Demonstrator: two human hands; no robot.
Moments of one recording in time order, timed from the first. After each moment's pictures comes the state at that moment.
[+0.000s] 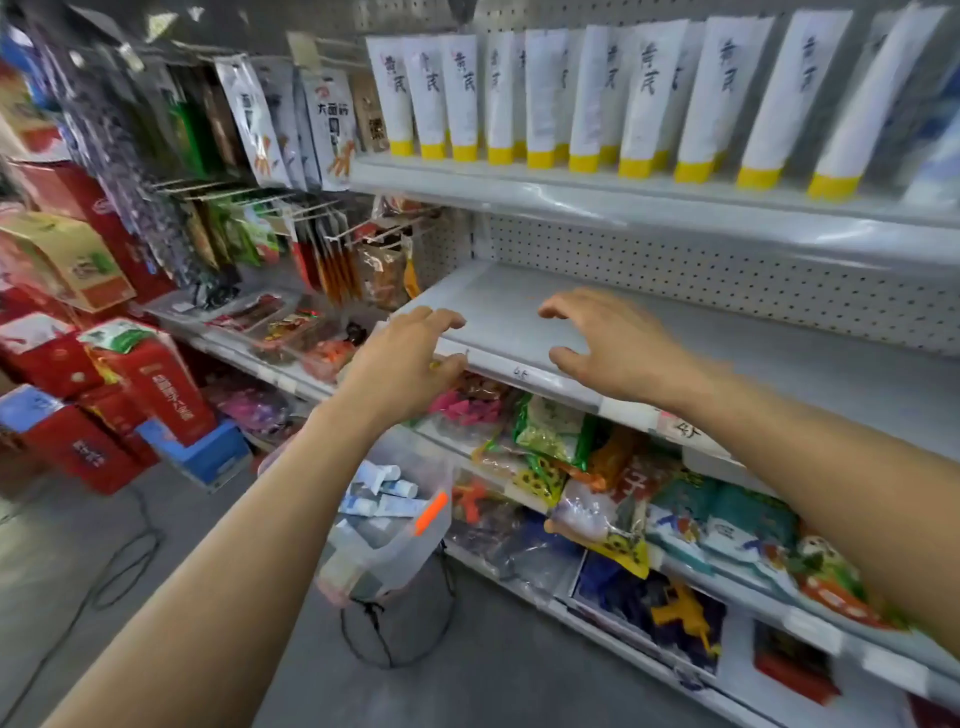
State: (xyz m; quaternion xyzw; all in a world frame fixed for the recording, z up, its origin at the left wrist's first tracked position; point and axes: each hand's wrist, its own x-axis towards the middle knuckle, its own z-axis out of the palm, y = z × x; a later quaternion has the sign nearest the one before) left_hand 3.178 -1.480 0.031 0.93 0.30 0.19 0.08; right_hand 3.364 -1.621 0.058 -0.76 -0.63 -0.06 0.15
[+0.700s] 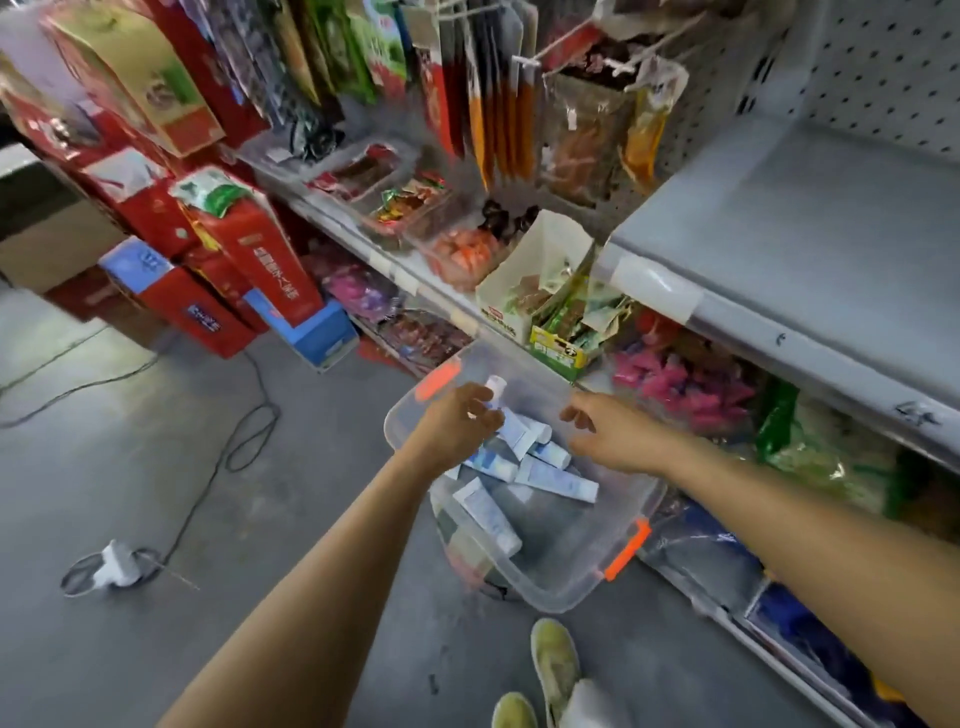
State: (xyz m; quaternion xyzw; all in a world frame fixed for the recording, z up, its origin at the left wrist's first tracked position) left_hand 3.094 -1.179 -0.209 0.73 0.54 0.05 0.41; right_hand 3.288 -1.261 -0.213 -0.72 -0.61 0.33 0.04
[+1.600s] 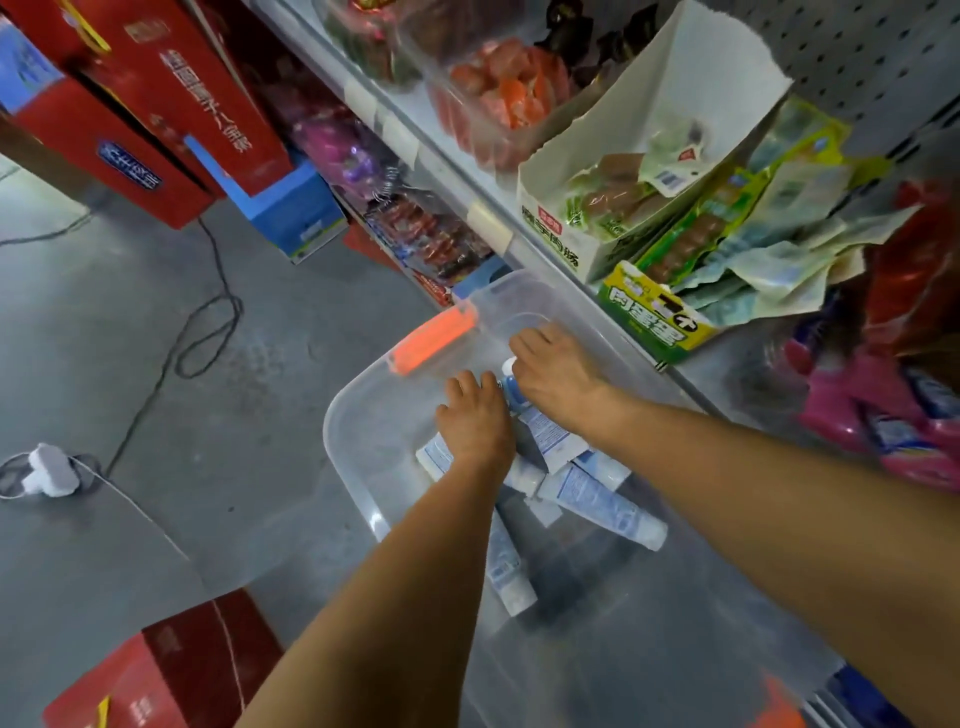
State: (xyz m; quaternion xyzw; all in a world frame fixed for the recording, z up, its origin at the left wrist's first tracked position) left_hand 3.151 -1.073 -0.505 0.73 0.65 -0.13 0.15; right_hand 3.264 -1.053 -0.457 -0.45 -0.84 -0.11 -0.30
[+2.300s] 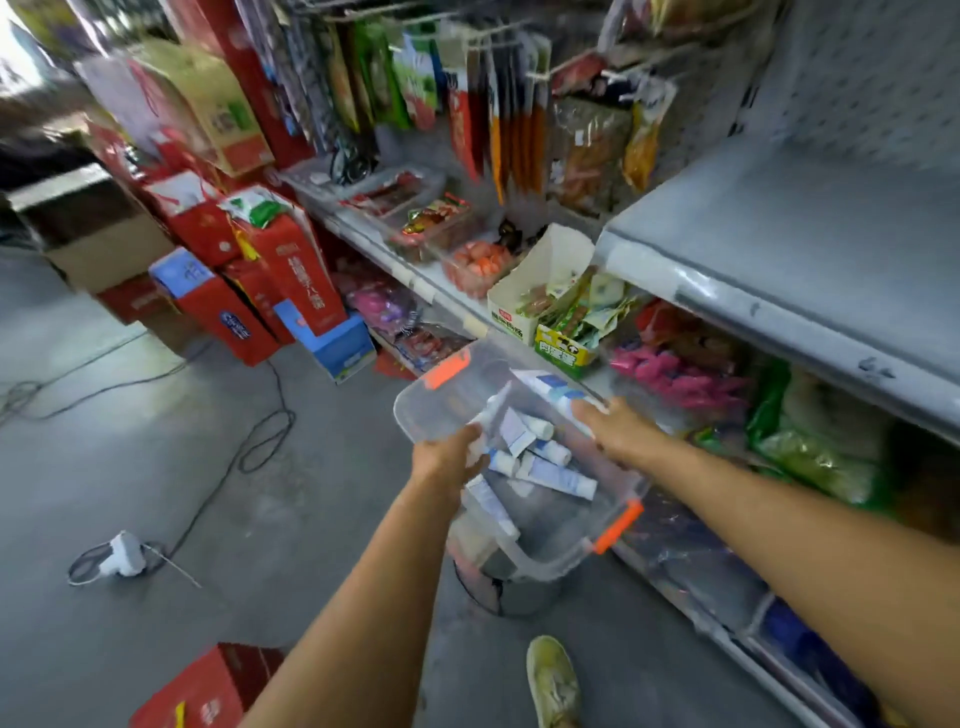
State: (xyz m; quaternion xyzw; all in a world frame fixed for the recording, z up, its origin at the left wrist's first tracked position) left_hand 3.071 -1.267 -0.248 0.26 0.63 0.33 0.65; right_hand 3.278 -1.309 -0.250 -0.80 -0.37 0.40 0.25
